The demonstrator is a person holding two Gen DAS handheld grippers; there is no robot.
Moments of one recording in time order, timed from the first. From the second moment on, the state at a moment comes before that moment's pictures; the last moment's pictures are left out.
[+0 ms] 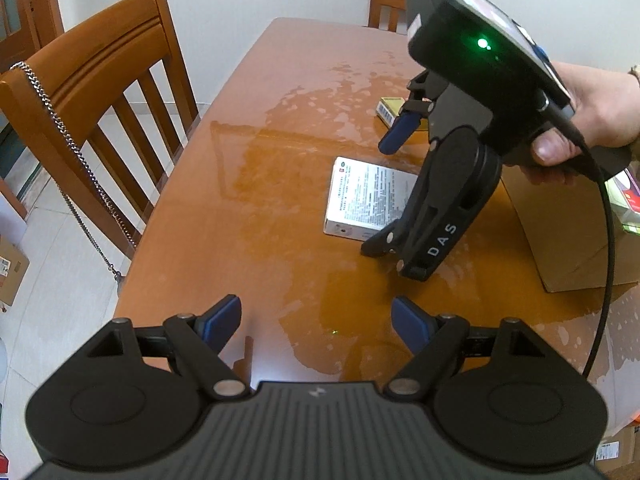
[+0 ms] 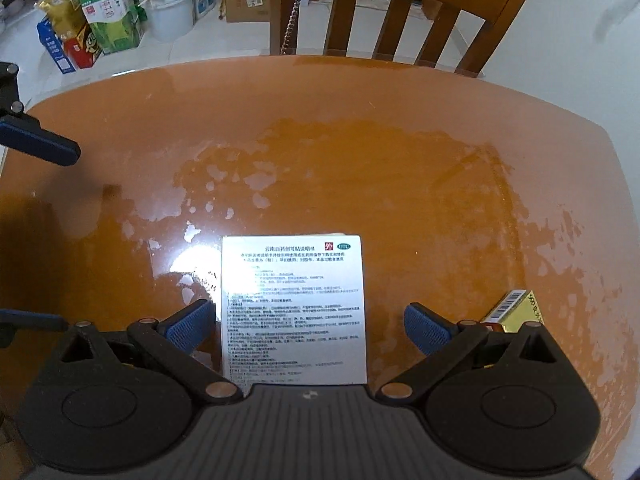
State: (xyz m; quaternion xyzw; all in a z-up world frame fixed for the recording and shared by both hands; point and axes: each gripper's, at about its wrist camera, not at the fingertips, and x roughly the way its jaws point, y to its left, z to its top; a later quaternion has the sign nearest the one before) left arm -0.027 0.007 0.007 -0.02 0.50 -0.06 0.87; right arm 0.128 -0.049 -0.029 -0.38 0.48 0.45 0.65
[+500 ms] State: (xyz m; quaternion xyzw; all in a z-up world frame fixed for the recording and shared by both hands) left arm -0.029 0.005 0.008 -0.01 0.49 -0.07 0.87; right arm 0.140 -0.064 -0.044 -0.27 0.56 0.40 0.68
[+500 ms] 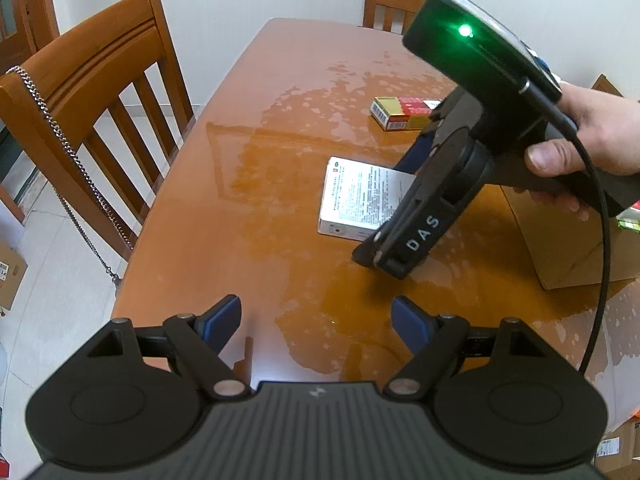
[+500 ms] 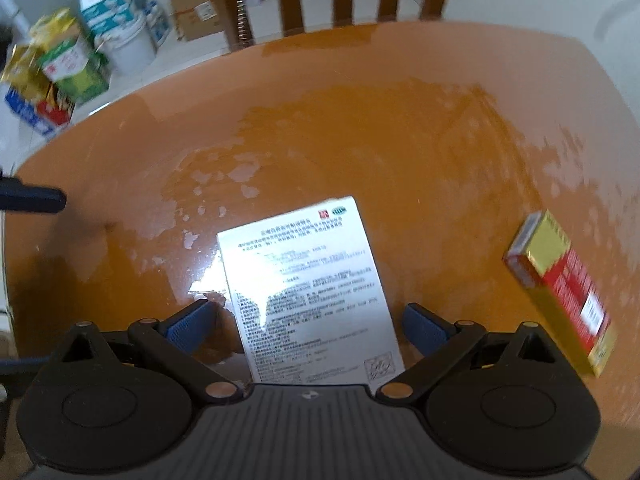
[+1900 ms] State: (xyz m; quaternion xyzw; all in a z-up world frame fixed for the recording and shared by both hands) left arm -0.027 -0.009 0.005 0.01 0.49 -0.11 0.86; right arm 0.140 -0.116 -0.029 -0.02 0.58 0.16 0.80
